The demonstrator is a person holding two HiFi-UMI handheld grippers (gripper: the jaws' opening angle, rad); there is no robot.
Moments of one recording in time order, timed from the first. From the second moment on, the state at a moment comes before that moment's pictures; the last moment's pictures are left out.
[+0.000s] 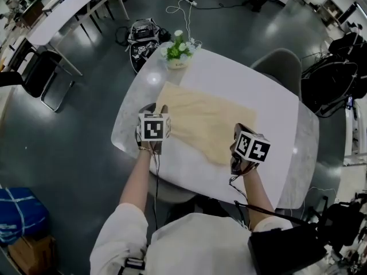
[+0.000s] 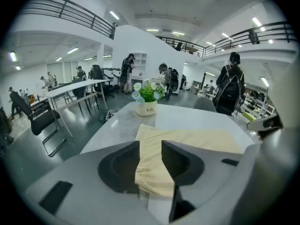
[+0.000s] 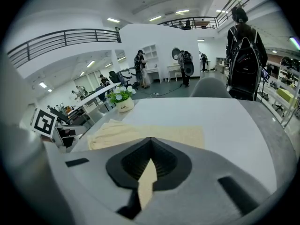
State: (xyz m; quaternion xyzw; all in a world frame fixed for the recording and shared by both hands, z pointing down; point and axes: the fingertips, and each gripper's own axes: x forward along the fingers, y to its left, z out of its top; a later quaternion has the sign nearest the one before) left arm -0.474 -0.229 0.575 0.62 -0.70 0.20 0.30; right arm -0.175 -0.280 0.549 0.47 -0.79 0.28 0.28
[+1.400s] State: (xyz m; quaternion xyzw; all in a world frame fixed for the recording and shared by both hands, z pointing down) left arm -0.039 -0.261 0.618 0.74 -0.54 0.29 0.26; right arm 0.129 -0.239 0.567 0.56 -0.74 0.30 0.22
